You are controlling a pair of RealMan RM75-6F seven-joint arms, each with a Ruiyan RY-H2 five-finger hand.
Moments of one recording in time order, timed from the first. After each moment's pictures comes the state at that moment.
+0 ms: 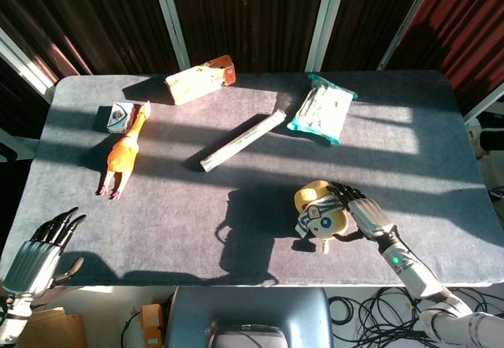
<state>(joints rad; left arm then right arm) -0.14 -1.10 0.05 -1.58 1.67 1.47 0.00 0.50 -1.39 0.02 -1.31 -1.50 0.98 0.32</state>
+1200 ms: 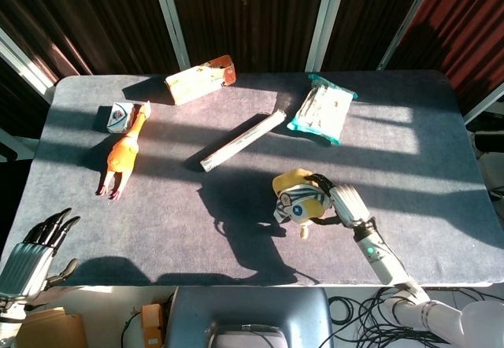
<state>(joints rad) -0.12 -1.08 0.05 -1.60 1.66 1.49 0.00 0.56 -1.71 0.08 -0.95 -1.58 1.21 0.50</state>
